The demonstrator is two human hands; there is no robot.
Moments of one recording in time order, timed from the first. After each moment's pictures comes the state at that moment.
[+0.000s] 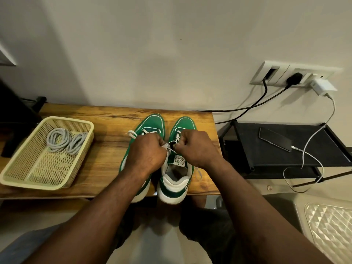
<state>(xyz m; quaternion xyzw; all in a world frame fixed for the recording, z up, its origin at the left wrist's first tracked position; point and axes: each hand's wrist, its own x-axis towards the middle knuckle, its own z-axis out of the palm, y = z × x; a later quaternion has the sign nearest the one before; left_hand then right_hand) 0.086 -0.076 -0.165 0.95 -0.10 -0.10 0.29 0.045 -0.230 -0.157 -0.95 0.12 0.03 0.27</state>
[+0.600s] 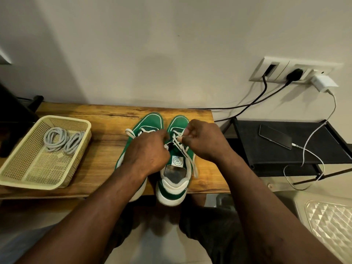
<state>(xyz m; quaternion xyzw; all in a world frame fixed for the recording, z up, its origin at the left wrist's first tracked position) 0.079 -0.077 -0.151 0.95 -0.20 -0.11 0.20 0.044 -0.256 -0.149 -0.95 0.16 0.03 0.27</state>
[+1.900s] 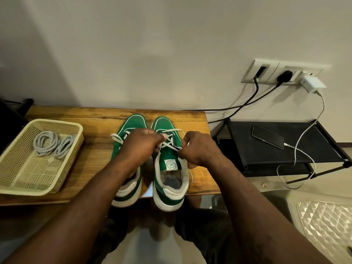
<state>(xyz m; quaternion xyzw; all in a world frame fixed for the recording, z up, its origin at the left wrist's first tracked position) 0.090 -0.074 -0.146 0.81 -0.08 -0.23 0.52 0.043 -0.258 -0.168 -0.92 0.22 0.12 0.31</state>
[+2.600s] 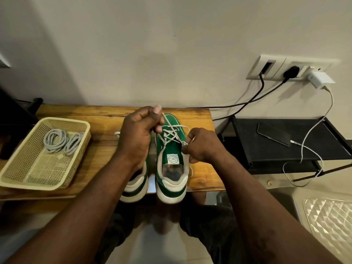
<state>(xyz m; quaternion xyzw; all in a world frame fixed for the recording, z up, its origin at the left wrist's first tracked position) 0.086 -0.073 -0.131 0.64 -0.10 -0.12 0.76 0.046 -0.261 -0.173 -0.90 0.24 0.11 0.34</state>
